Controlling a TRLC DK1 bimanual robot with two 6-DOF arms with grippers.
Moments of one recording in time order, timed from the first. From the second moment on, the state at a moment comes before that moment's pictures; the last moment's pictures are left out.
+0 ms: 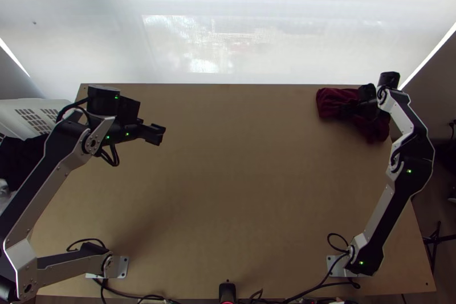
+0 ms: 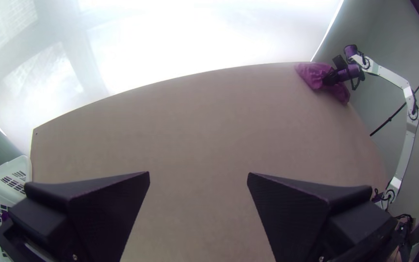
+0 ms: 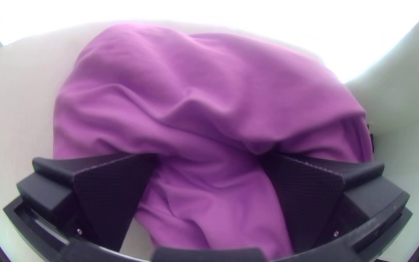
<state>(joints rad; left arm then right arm) -0.27 1.31 1.34 -0.78 0.12 0.02 -0.28 2.29 1.85 -0.59 -0.14 -0.42</state>
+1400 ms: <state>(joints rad) -0.18 0.98 1.09 -0.62 -0.03 0.04 -0.16 1.62 1.44 -0.51 -0.23 -0.19</state>
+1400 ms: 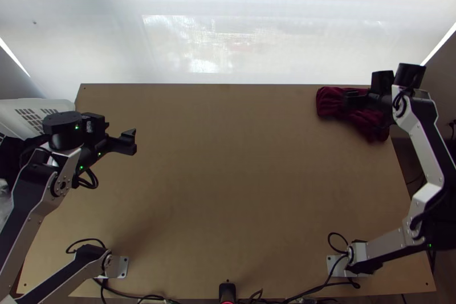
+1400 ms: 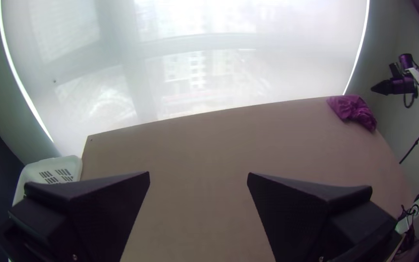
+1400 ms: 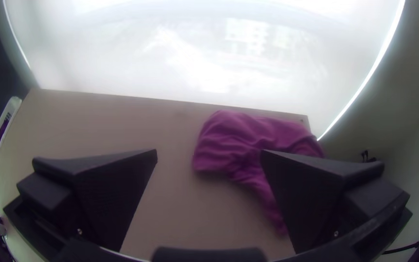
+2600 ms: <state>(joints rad) -0.01 0.04 0.37 -0.51 -0.25 -0.14 0.25 0.11 0.16 -0.01 -0.07 -0.12</state>
